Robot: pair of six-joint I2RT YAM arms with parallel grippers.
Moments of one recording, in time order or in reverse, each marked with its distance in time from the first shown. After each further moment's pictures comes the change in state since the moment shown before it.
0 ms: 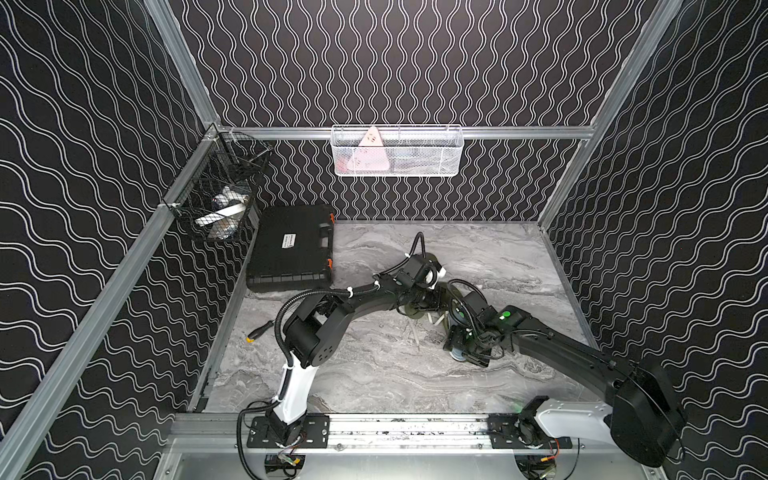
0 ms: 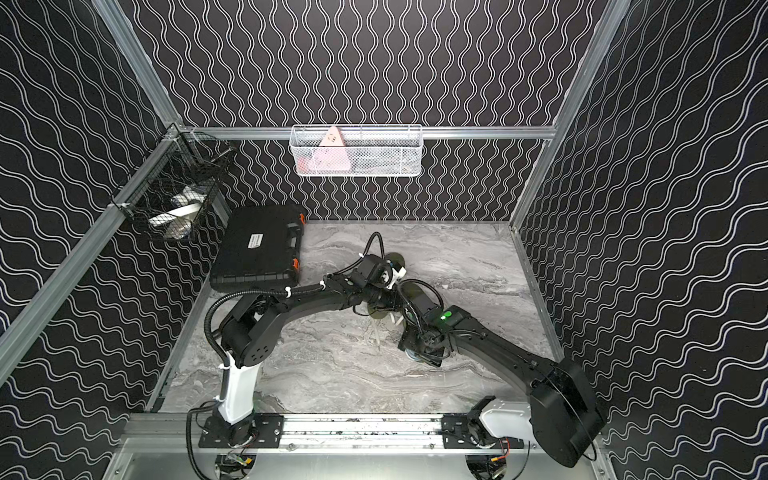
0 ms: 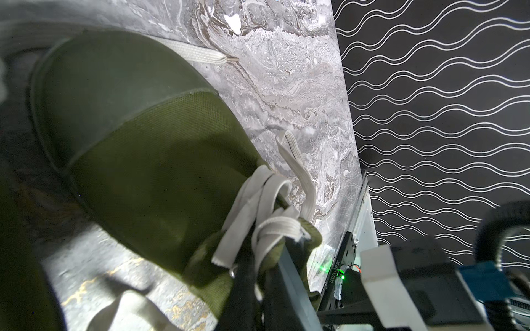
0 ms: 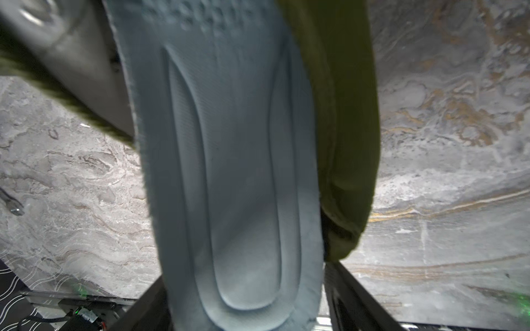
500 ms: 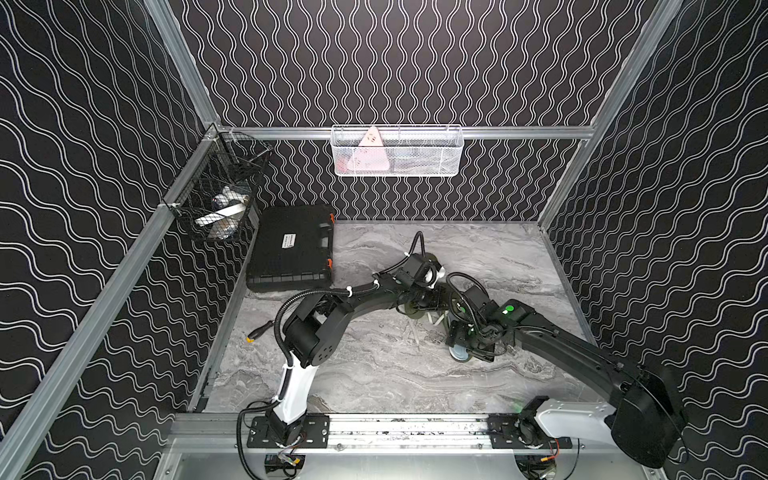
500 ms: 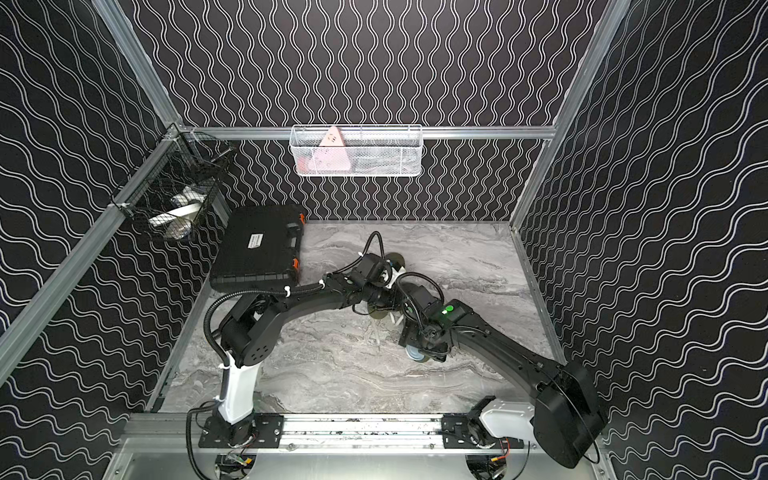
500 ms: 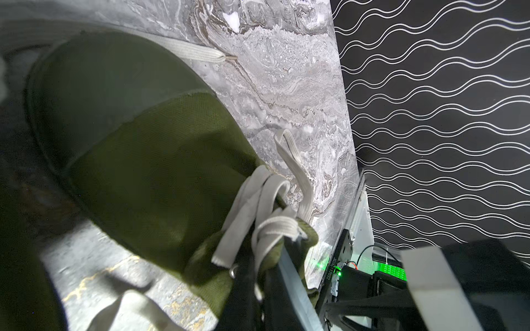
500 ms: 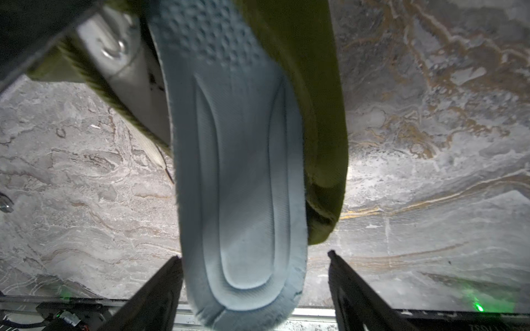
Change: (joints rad) left arm 0.006 0.000 0.006 -0.012 0.016 0.000; right arm 0.000 -0.014 0.072 -0.097 0.056 -0.056
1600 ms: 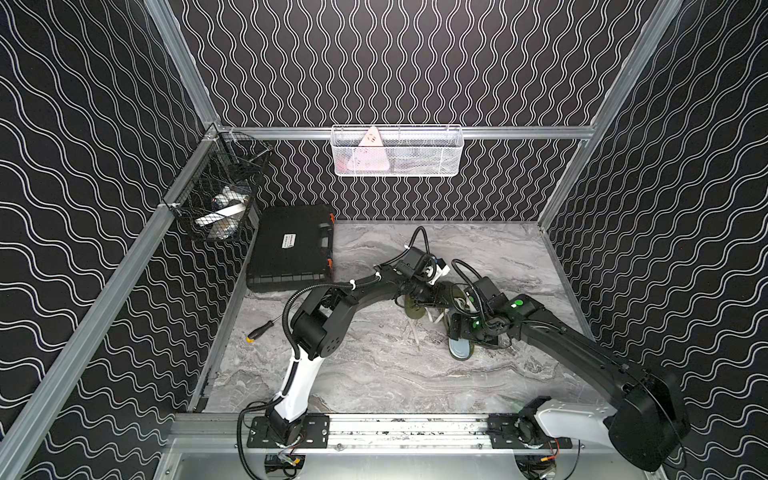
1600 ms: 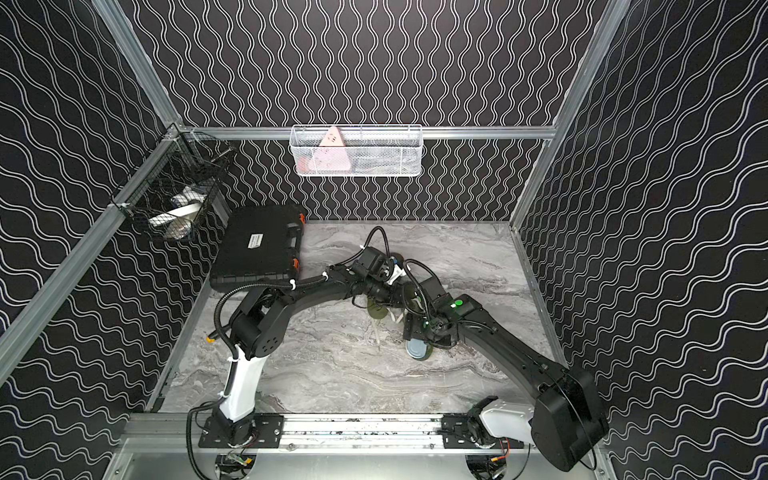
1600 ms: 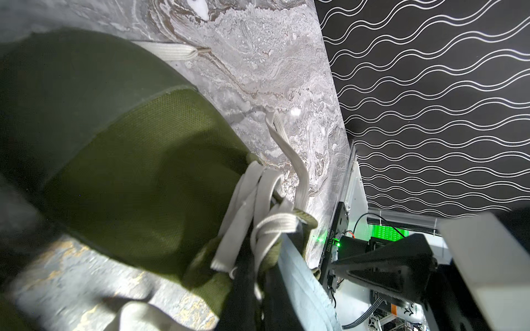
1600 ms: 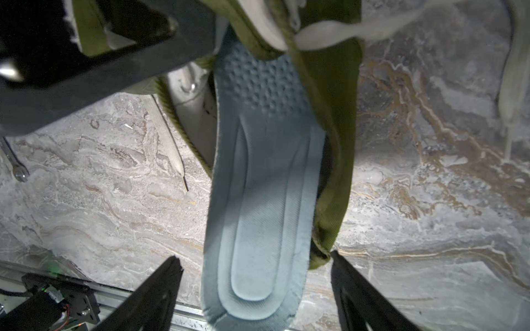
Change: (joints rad) left arm 0.047 0.083 0.121 -0.115 0.157 0.172; right arm -0.098 -0.008 0.024 0.037 -0.034 -0.245
